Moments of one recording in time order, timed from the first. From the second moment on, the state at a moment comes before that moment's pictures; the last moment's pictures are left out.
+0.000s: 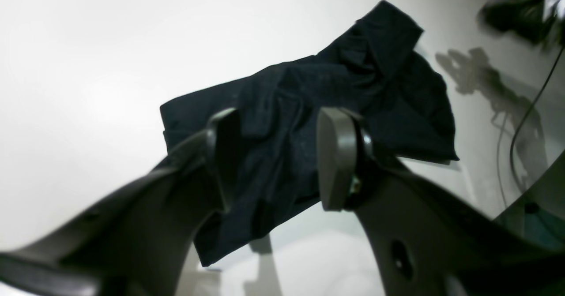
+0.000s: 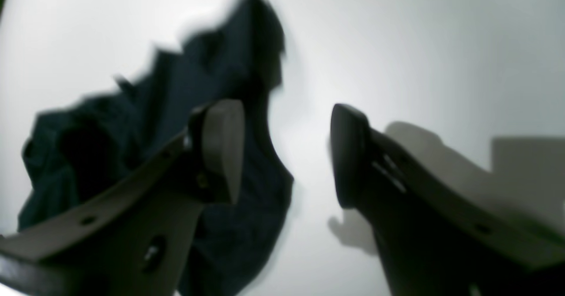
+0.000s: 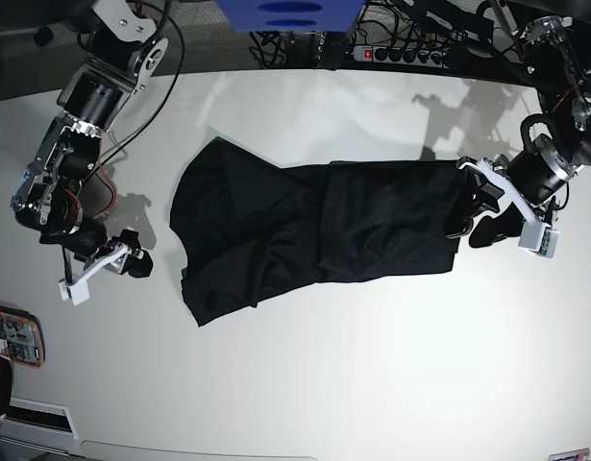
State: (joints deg) left arm 15.6 -18.5 -27.9 118.5 -56.0 -28.8 62.6; right arm 9.8 9.4 30.9 84.5 37.4 27.0 -70.4
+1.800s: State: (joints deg) left arm 15.9 -18.5 -27.9 118.5 -55.9 -28.8 62.6; right arm 4.0 0.9 14.0 79.8 22.2 27.4 -57.9
